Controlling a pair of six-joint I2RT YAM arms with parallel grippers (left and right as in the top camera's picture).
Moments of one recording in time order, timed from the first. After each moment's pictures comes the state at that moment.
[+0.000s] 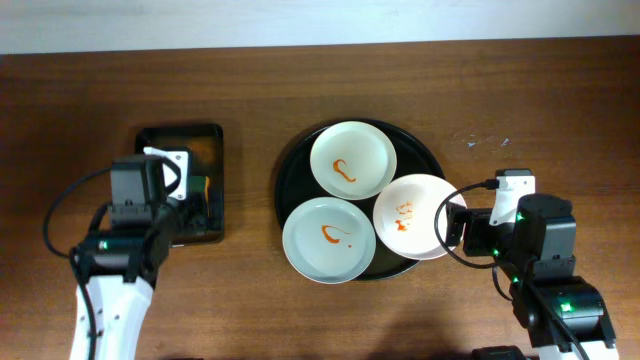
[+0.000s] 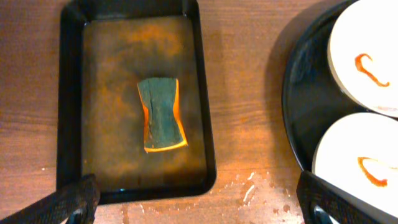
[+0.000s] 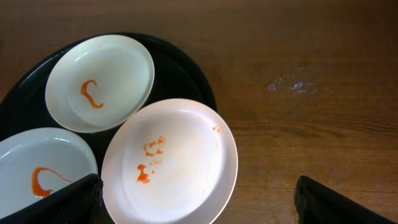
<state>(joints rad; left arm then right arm) 0.00 1.12 1.01 -0.82 0.03 0.00 0.05 0.78 0.76 -0.69 -0.03 0.08</state>
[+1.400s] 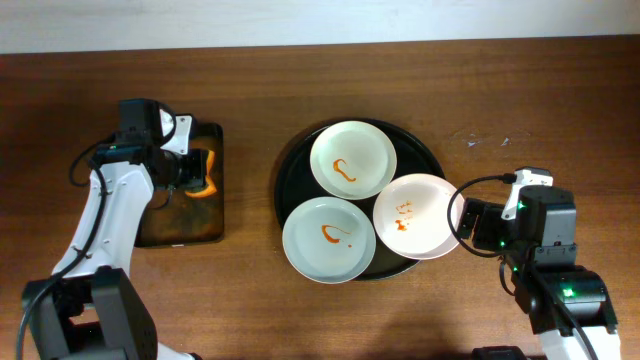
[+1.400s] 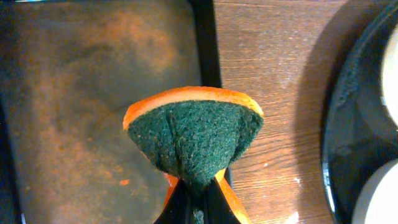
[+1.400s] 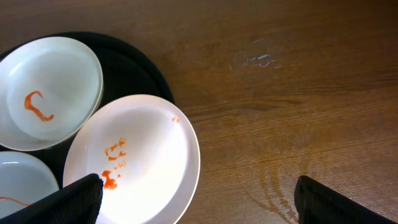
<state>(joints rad) 0.10 1.69 1.25 -0.75 0.20 0.09 0.01 0.84 0.80 -0.76 0.11 0.19</state>
